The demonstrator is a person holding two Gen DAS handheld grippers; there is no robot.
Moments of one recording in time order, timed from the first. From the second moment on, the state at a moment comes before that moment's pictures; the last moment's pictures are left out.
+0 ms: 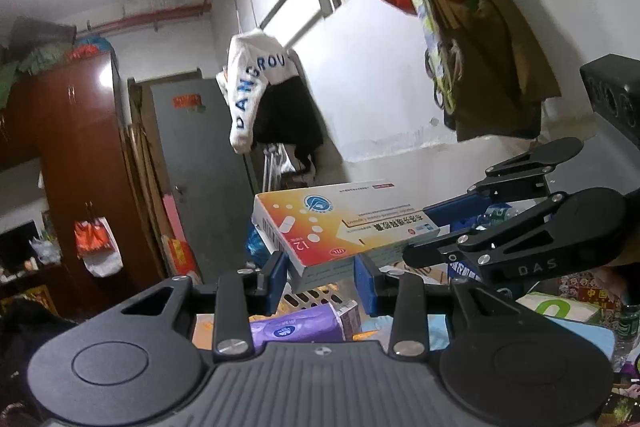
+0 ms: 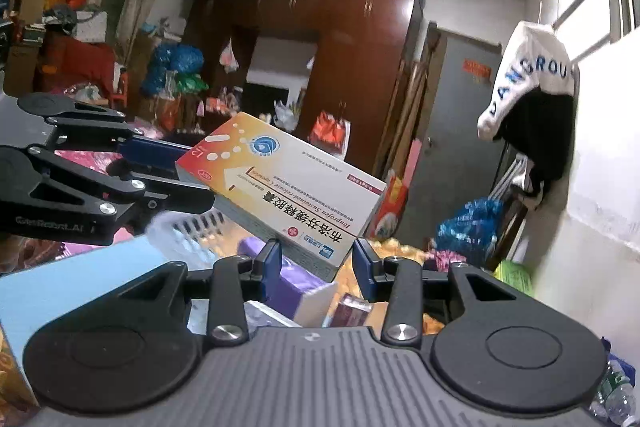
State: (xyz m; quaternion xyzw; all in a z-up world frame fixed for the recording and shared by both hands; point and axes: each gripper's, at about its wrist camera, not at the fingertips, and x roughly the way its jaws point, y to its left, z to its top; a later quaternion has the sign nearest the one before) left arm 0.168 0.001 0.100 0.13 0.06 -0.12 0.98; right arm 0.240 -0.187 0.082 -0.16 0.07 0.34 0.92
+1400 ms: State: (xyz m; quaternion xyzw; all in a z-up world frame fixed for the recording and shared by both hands) left arm 0.166 0.037 -0.024 -0.09 0.22 -0.16 0.96; right arm 0.228 -0.303 -0.028 0.09 0.19 0.34 0.92
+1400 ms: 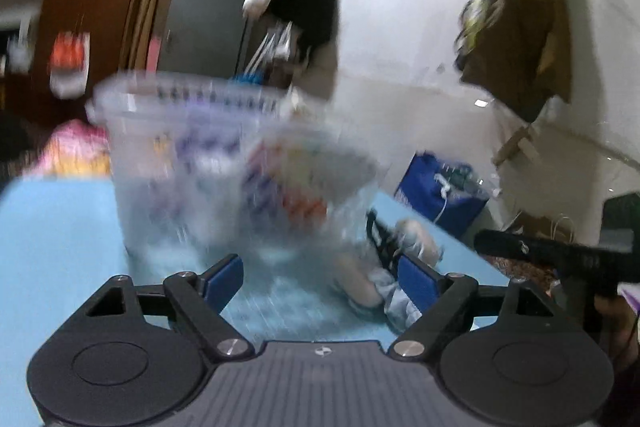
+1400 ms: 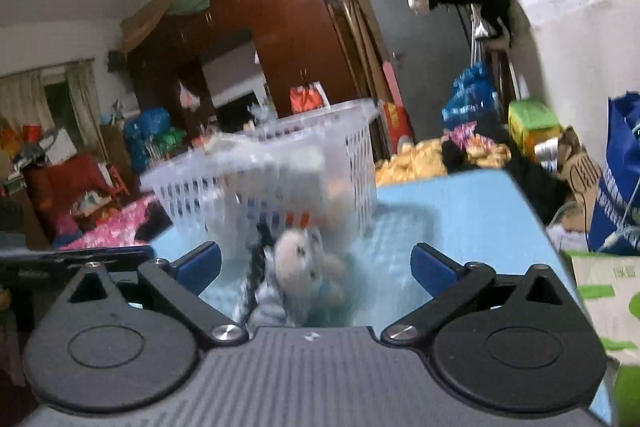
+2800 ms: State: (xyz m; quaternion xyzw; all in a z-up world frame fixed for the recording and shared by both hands) left arm 0.197 -0.011 -0.037 -0.17 0.24 -0.21 0.93; right arm 0.227 -0.289 -0.024 0.04 0.19 0.35 0.92
